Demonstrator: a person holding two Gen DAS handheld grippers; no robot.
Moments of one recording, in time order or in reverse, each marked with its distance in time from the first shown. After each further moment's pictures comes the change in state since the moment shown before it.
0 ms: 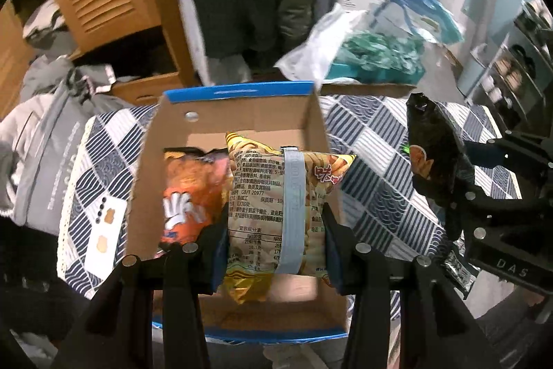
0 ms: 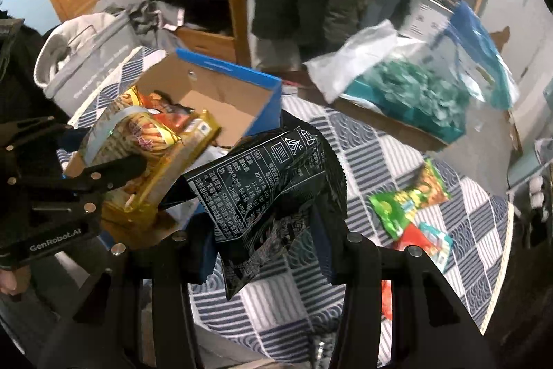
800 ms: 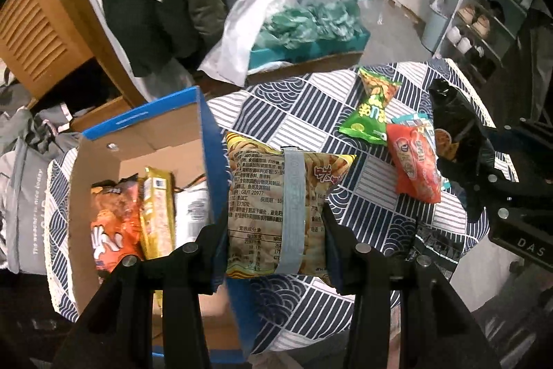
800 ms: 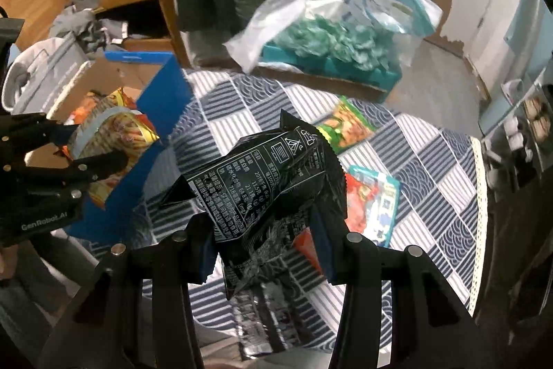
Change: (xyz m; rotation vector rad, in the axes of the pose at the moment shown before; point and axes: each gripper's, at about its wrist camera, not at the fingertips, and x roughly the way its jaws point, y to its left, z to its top) left arm 0.020 -0.123 0.011 0.213 0.050 -0.060; right arm -0.033 -0.108 -0.077 0.179 -0.013 -0.106
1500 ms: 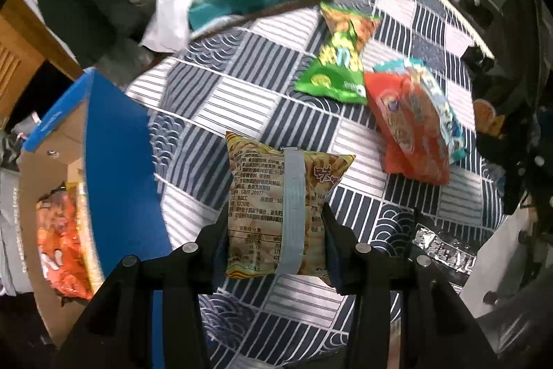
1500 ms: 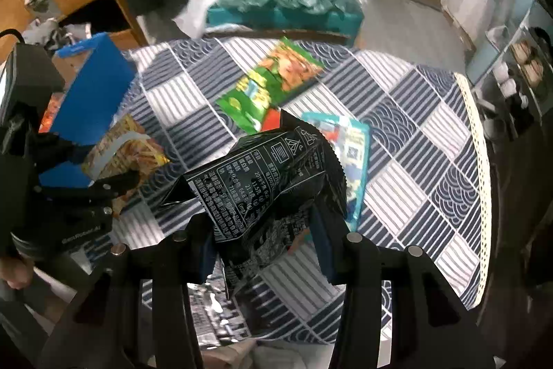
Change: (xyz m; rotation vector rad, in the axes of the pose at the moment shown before) left arm 0.076 -0.082 0.000 0.107 0.158 -0.007; right arm 0.031 -0.073 -0.045 0.142 0.087 -0.033
